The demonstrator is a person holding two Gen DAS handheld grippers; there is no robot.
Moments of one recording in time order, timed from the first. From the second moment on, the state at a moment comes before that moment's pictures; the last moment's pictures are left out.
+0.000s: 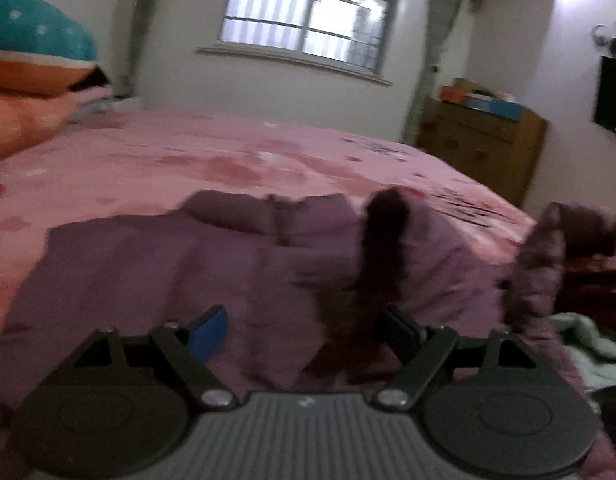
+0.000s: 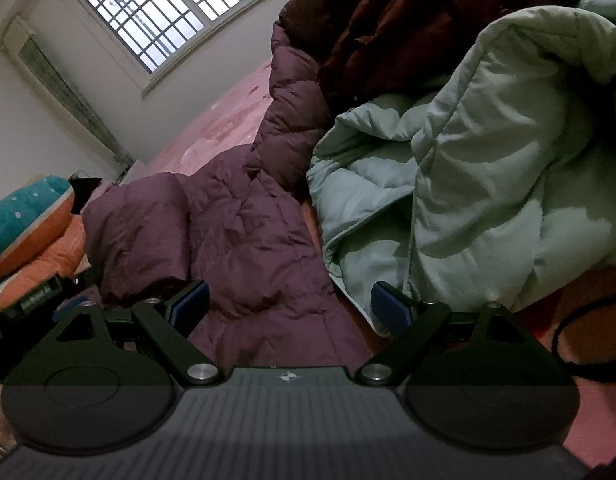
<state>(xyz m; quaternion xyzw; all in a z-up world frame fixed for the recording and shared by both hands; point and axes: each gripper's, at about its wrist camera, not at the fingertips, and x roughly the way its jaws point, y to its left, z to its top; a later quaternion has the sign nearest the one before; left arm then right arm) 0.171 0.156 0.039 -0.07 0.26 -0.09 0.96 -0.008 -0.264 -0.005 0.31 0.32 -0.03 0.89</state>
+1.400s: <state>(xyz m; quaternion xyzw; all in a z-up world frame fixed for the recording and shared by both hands) 0.141 0.058 0.083 0.01 0.22 -0.23 0.95 -0.011 -0.266 0.001 0.30 0.31 -0.03 0.90</state>
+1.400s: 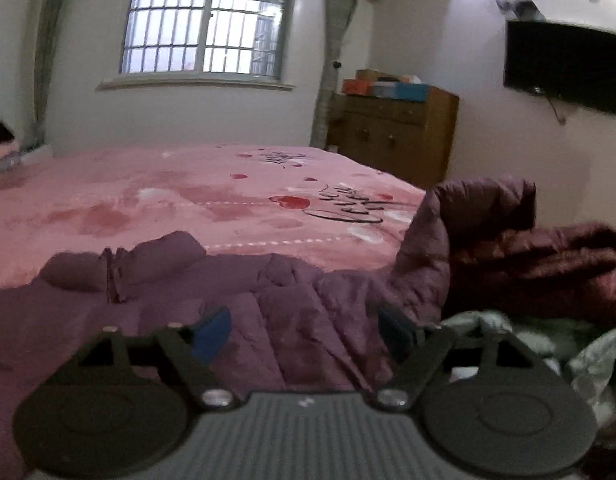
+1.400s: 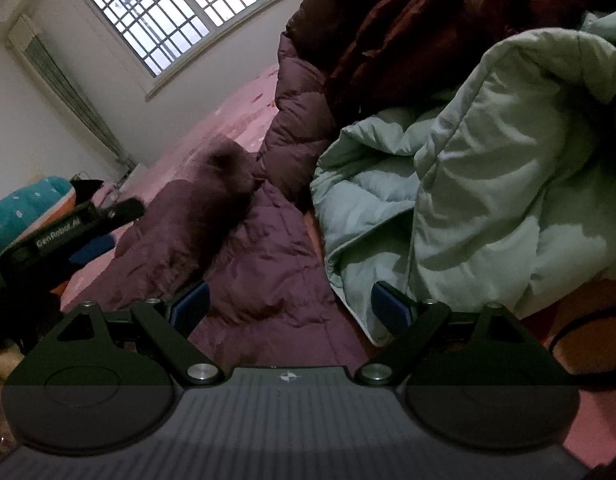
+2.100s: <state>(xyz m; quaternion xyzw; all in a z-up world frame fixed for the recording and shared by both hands) 0.159 0.065 0.014 0.07 0.26 -0.09 0.96 -0.004 -0.258 -0.007 0.28 0.34 -0.03 0.90</state>
